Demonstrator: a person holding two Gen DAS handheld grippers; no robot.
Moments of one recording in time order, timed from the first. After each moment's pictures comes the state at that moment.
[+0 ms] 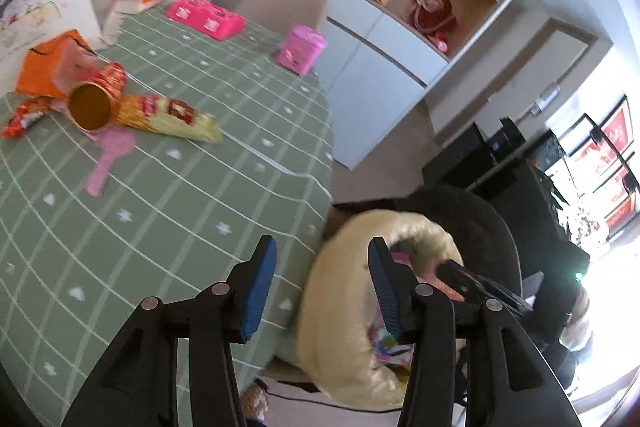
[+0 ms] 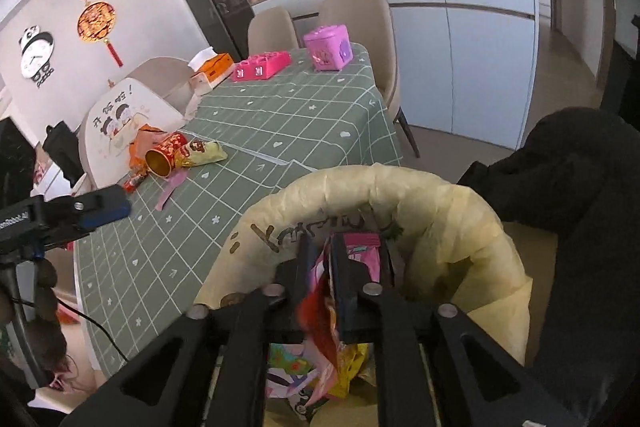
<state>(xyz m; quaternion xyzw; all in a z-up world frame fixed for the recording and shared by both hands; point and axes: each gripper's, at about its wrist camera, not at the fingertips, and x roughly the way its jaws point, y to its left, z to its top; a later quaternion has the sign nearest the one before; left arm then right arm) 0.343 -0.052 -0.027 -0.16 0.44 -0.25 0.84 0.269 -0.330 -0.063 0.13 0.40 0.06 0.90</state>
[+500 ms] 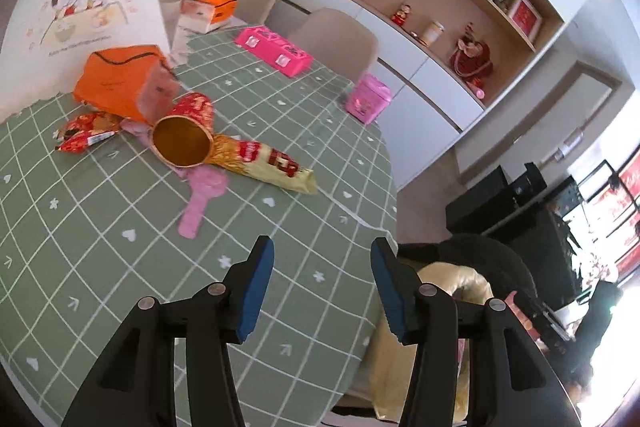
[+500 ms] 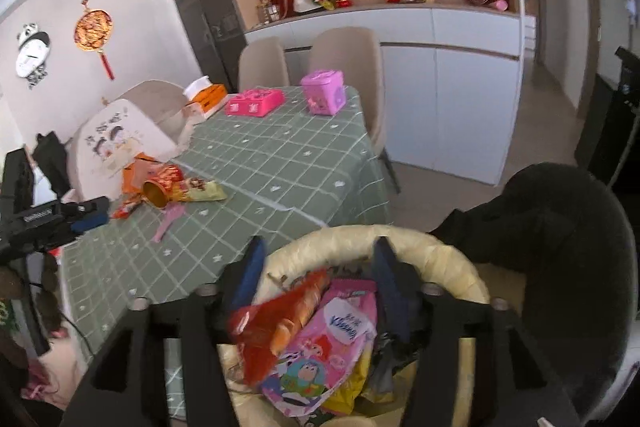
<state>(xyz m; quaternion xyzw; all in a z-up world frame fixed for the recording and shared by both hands) 0.381 0.050 -0.030 -0.21 0.42 -0.20 0.86 0.268 -0.316 -0.016 0.08 0.36 -0.01 0.93</state>
